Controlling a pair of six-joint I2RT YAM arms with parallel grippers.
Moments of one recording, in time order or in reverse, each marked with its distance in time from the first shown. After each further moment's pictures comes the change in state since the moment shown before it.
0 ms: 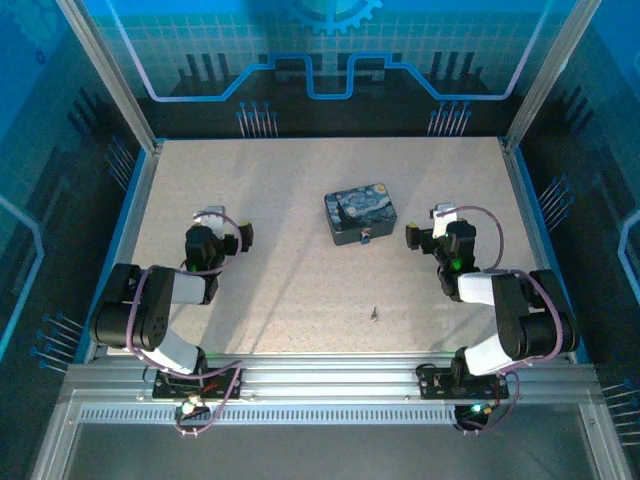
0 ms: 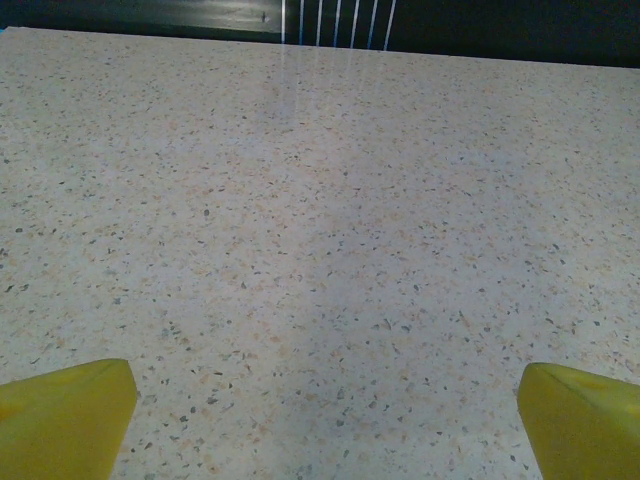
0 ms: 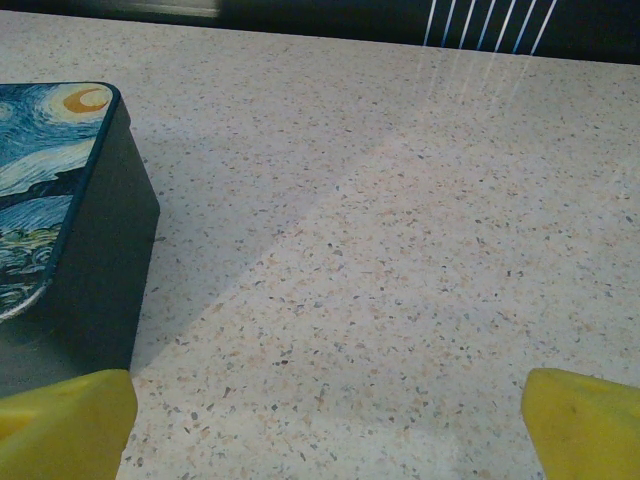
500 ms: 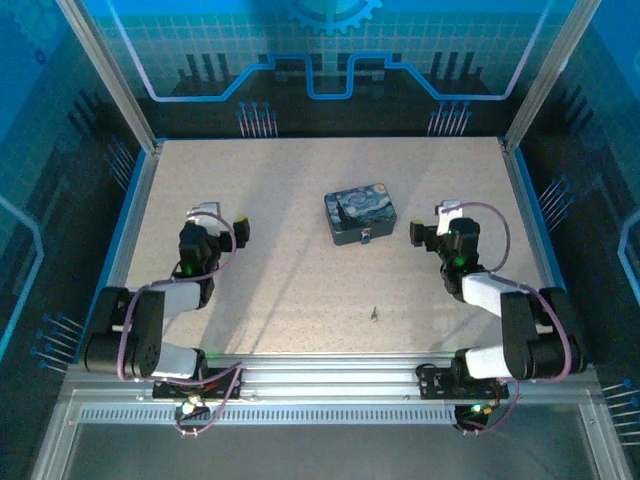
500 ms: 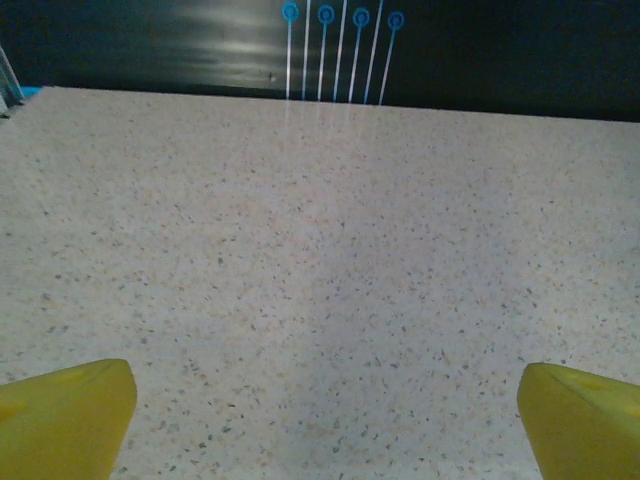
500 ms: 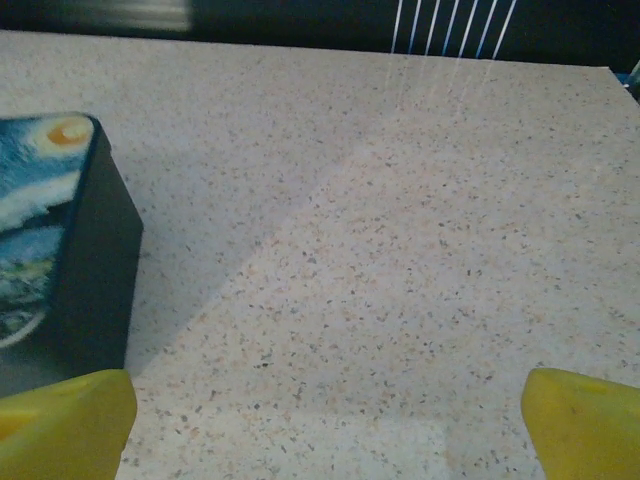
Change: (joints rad) left arm -0.001 -0.188 -0.005 -0.111 -0.021 -0.001; right arm 0.000 -0.143 0.034 -0.182 0.048 0.034
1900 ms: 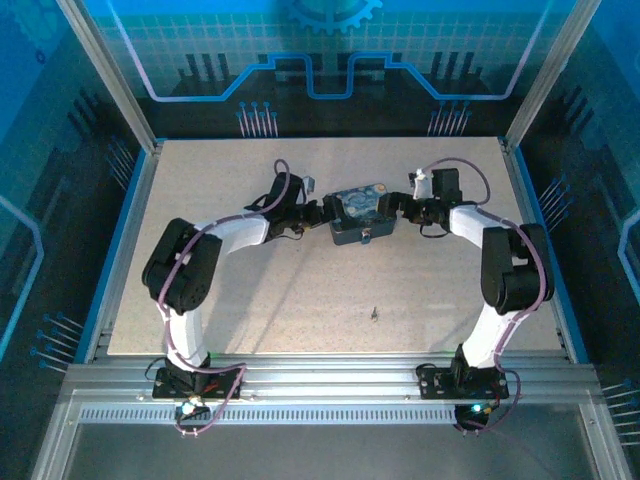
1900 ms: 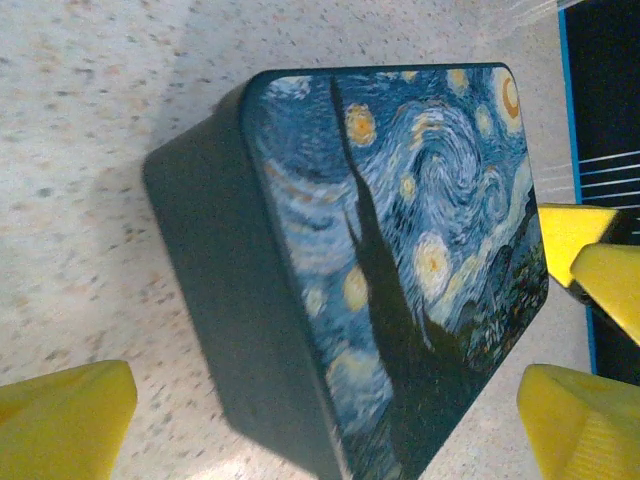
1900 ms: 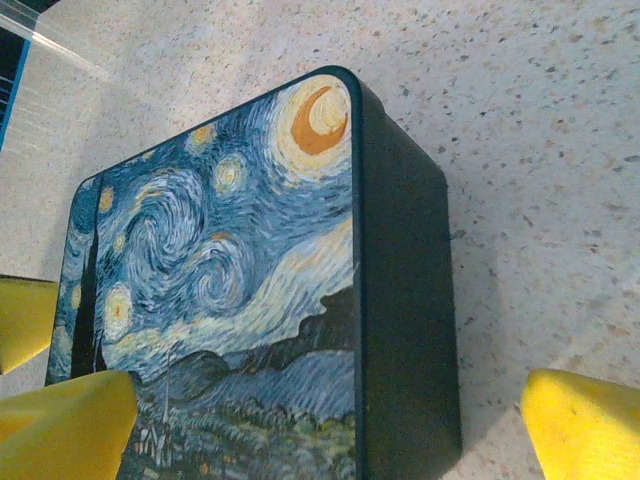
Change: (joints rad) left arm -0.412 0.553 0.829 -0.684 0.412 -0.666; right arm -0.006 0.466 0.641 -0.603 -0.644 0.300
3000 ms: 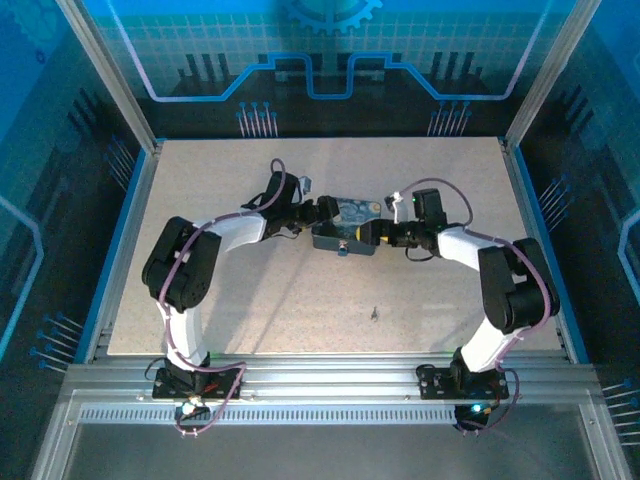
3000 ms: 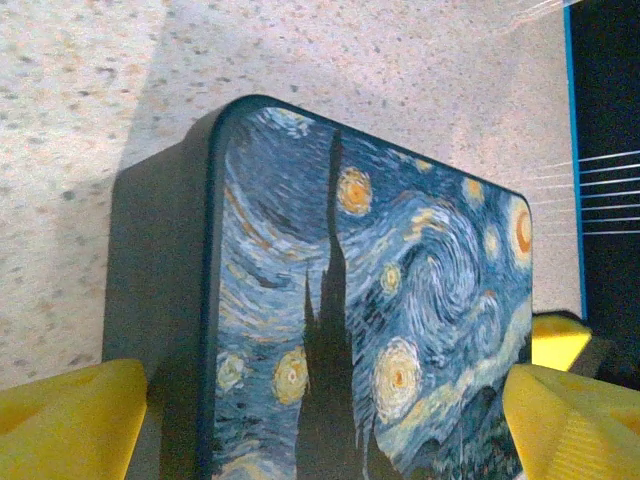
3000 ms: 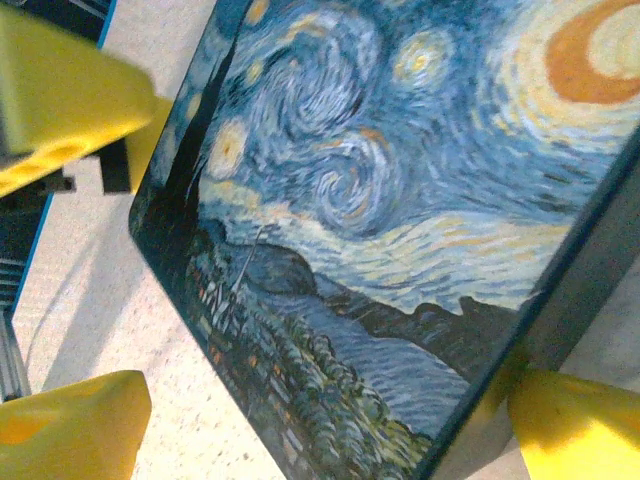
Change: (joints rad) left arm 0.032 -0.010 -0.017 -0.021 0.030 0.011; right arm 0.157 -0.144 -0.233 0.105 -0.117 0.008
